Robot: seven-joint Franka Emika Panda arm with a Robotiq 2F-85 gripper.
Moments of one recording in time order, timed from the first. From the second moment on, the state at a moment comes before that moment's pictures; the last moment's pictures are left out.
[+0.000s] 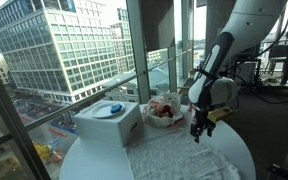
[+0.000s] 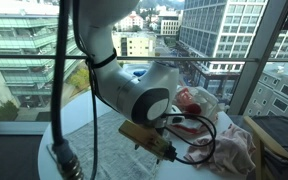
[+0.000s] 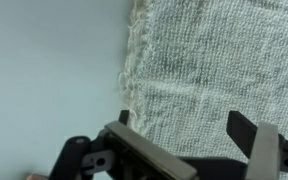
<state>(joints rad) -0.20 0.48 0.02 -2.34 0.10 2.74 -0.19</state>
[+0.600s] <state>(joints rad) -0.22 0.63 0.02 -2.20 0.10 2.74 -0.16</state>
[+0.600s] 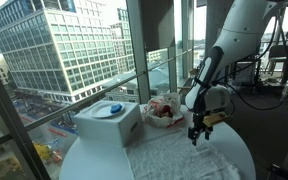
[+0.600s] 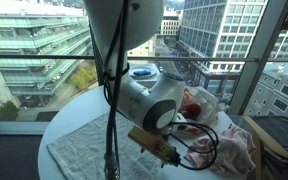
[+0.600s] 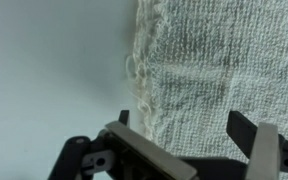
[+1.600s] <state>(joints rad) -0.24 0.66 0.02 -2.16 0.10 2.73 -0.13</state>
